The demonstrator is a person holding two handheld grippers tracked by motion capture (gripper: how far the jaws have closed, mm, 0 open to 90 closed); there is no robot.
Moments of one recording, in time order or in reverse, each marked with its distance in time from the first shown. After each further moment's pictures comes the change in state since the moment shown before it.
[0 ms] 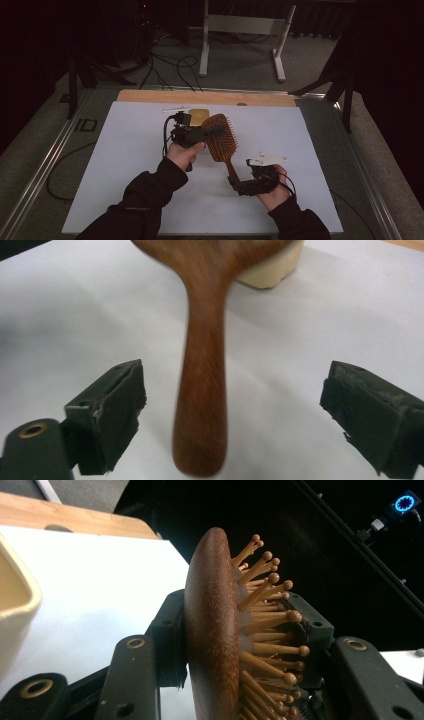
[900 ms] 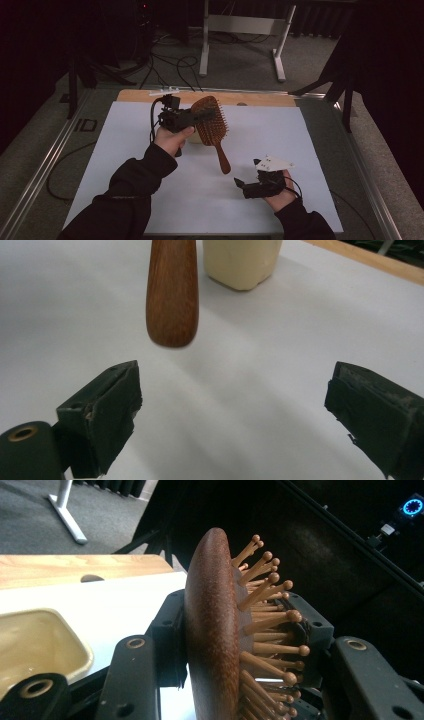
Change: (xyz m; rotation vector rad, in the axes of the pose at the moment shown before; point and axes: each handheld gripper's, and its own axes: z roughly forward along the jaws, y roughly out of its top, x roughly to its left) left arm -0.011 0.043 -0.029 -0.044 0.060 0.101; right arm -0.005 -0.012 -0.012 -0.036 -0.072 -0.080
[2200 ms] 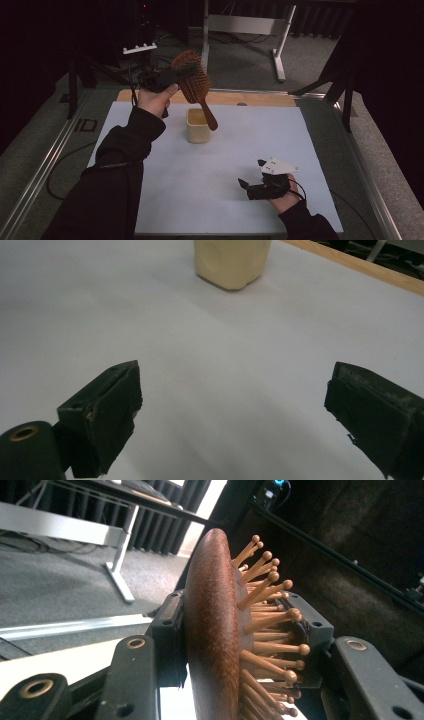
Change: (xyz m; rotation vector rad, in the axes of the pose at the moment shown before) left arm 0.006 0.092 -0.031 -0.179 0.148 0.079; right arm -0.004 -0.008 -0.007 -0.021 -0.024 -0.005
